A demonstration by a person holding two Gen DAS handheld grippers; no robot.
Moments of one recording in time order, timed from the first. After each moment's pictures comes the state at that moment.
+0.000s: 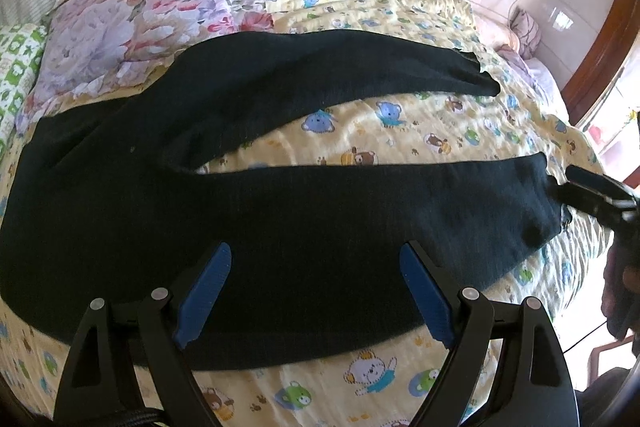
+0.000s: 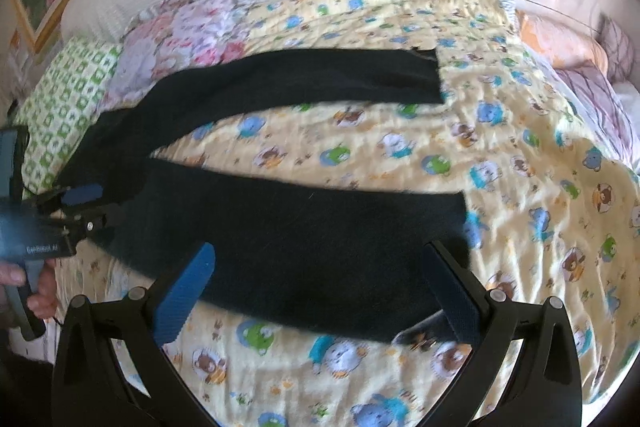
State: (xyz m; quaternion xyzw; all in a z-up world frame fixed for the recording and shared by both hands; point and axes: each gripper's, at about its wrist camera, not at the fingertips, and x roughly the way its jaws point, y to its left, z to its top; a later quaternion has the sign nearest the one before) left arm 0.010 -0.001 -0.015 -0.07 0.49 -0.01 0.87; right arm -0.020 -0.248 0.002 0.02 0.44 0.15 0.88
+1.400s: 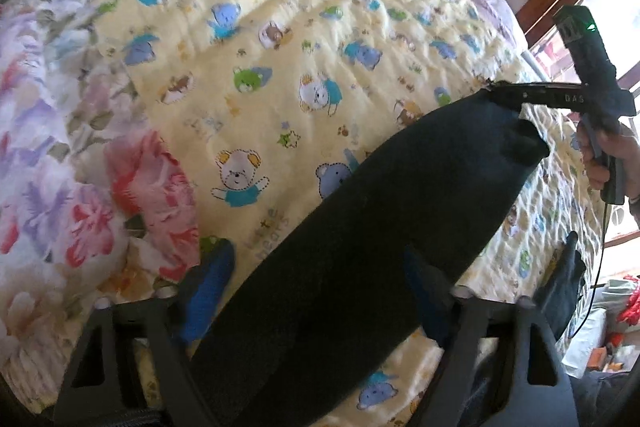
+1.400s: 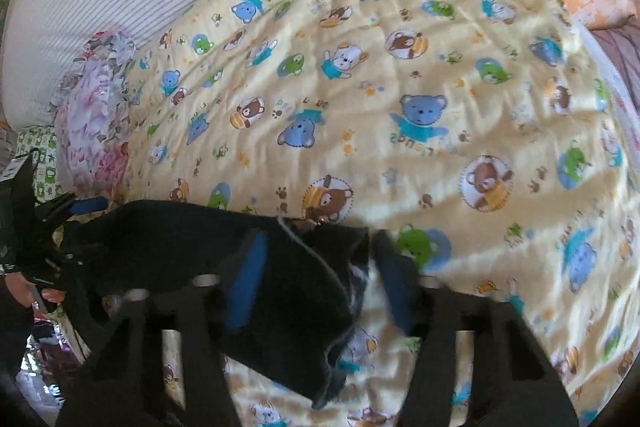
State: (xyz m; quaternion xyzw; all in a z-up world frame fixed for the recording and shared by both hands) left arm 0.295 0.021 -0.045 0.01 0.59 -0.18 0.78; right arm 0.269 -0.310 -0.030 0.10 0.57 0.16 0.80
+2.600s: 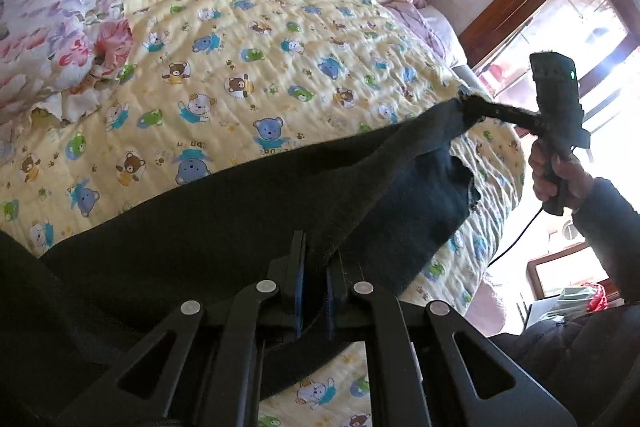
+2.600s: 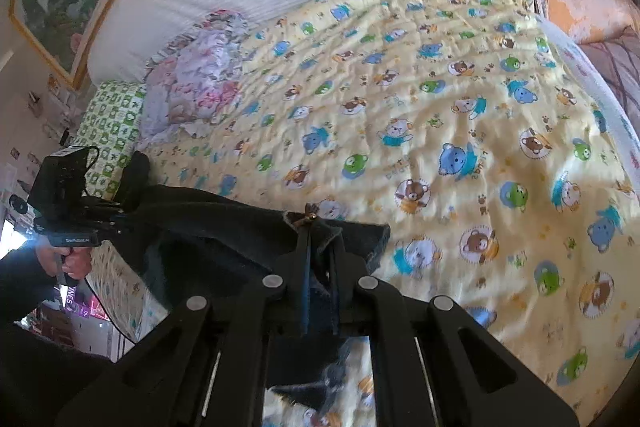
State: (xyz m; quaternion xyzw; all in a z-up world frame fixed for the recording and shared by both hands) left arm 0.079 -0.012 0.006 -0.08 0.54 -0.24 0.80; right arm 0.058 -0.345 0.017 0.10 0.46 0.26 0.84
